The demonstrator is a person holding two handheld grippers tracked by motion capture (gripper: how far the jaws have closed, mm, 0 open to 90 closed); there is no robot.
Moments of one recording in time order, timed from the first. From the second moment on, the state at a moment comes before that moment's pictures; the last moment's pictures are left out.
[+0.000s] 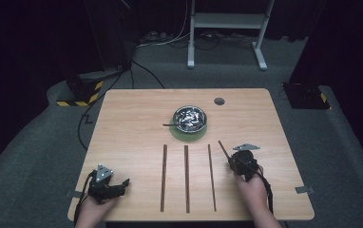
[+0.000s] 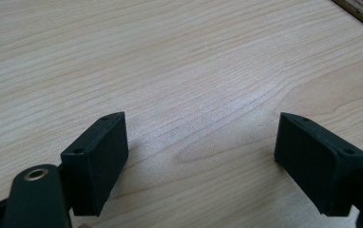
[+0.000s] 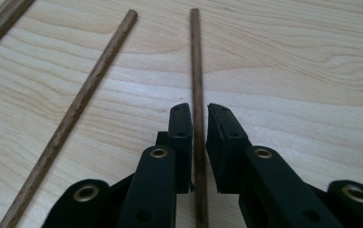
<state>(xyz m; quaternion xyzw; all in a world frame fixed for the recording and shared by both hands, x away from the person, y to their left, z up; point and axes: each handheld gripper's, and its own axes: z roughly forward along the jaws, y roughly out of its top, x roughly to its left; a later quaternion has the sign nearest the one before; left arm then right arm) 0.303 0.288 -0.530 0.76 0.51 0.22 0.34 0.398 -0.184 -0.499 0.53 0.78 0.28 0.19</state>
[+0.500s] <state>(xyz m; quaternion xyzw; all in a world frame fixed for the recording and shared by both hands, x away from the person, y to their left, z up) 0.303 0.288 -0.530 0.76 0.51 0.22 0.34 0.399 -0.181 -0.504 0.50 0.80 0.26 0.19</state>
